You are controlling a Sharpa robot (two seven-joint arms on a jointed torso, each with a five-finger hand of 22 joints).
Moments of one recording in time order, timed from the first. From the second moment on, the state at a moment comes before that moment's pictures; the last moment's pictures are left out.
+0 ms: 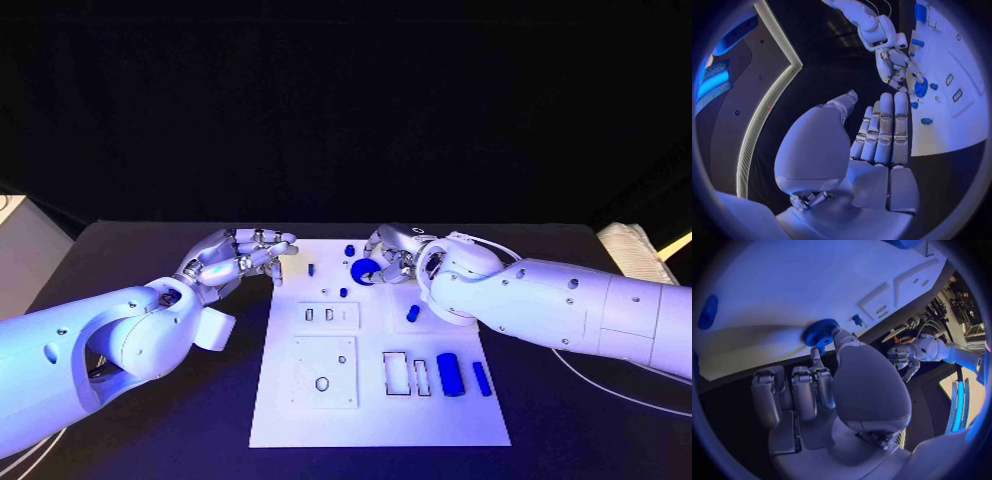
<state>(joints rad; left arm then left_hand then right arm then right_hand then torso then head) 1.24 -0.96 -0.03 1.62 -0.10 -0.16 0.39 1.40 -0.18 0.40 0.16 0.05 0.85 0.20 0.25 0.23 1.09 0.14 0.07 0.08 1.03 0.07 0.82 0.63 0.18 0.89 0.17 0.99 0.58 1.36 -0.59 -0.17 1.32 -1.37 -0.36 -0.27 1.41 -0.19 0.17 0.28 0.29 0.88 0.17 0.12 0.45 1.47 0.10 1.54 1.31 1.47 0.03 1.57 1.31 0.01 1.47 0.13 1.57 1.31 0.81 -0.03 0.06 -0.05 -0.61</state>
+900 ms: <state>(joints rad) 1.24 -0.96 -0.03 1.62 -0.10 -0.16 0.38 1.40 -0.18 0.40 0.16 0.05 0.85 0.20 0.25 0.23 1.09 0.14 0.07 0.08 1.03 0.07 0.82 0.63 0.18 0.89 0.17 0.99 0.58 1.36 -0.58 -0.17 1.31 -1.39 -0.36 -0.25 1.45 -0.18 0.31 0.24 0.27 0.93 0.17 0.14 0.45 1.47 0.09 1.55 1.31 1.47 0.02 1.57 1.31 0.01 1.47 0.12 1.57 1.31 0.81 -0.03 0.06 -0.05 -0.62</state>
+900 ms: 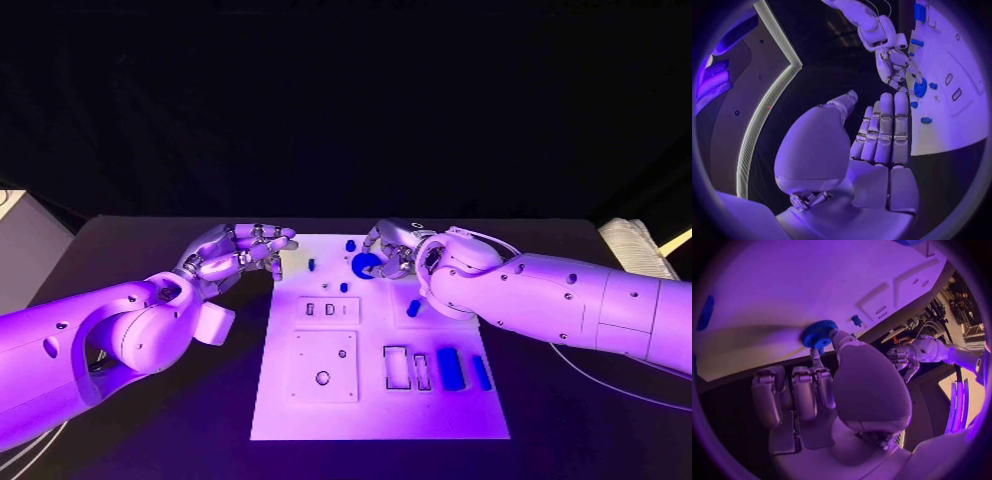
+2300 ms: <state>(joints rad) 1.24 -0.96 -0.03 1.62 -0.10 -0.16 0.38 1.40 -0.18 0.40 0.16 0.05 0.85 0.20 0.25 0.23 1.09 0.14 0.07 0.08 1.03 0.07 0.81 0.63 0.18 0.89 0.17 0.99 0.58 1.36 -0.58 -0.17 1.39 -1.51 -0.47 -0.27 1.41 -0.21 0.38 0.23 0.27 0.96 0.15 0.14 0.45 1.46 0.08 1.55 1.31 1.47 0.00 1.57 1.31 0.01 1.47 0.11 1.57 1.31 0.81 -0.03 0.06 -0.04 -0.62</state>
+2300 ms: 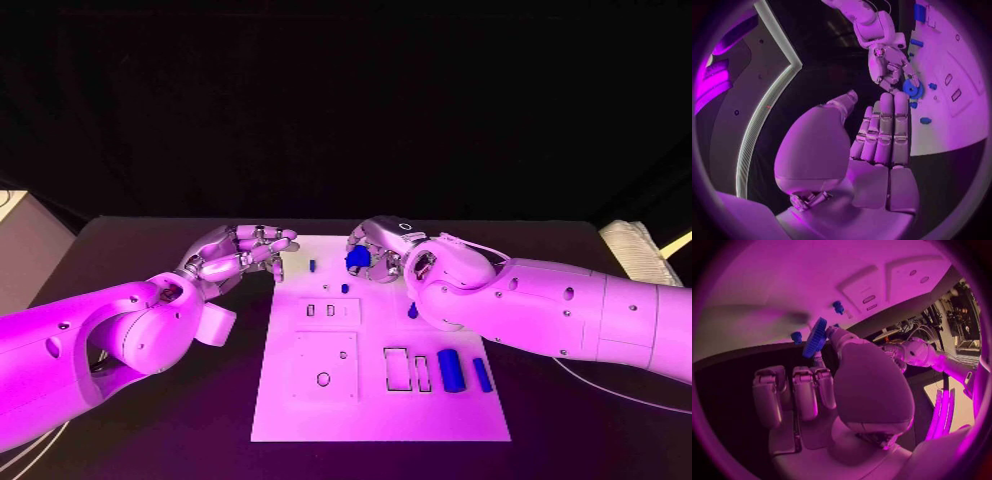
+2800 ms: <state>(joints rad) 1.24 -0.96 -0.03 1.61 -0.10 -0.16 0.38 1.40 -0.18 0.40 0.16 0.05 0.85 0.20 0.25 0.23 1.09 0.14 0.07 0.08 1.03 0.07 0.81 0.63 0.18 0.89 0.17 0.99 0.58 1.36 -0.56 -0.17 1.38 -1.52 -0.49 -0.27 1.41 -0.21 0.38 0.23 0.27 0.96 0.15 0.14 0.45 1.47 0.08 1.55 1.31 1.47 0.00 1.57 1.31 0.01 1.47 0.11 1.57 1.31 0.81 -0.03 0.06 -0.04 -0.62</state>
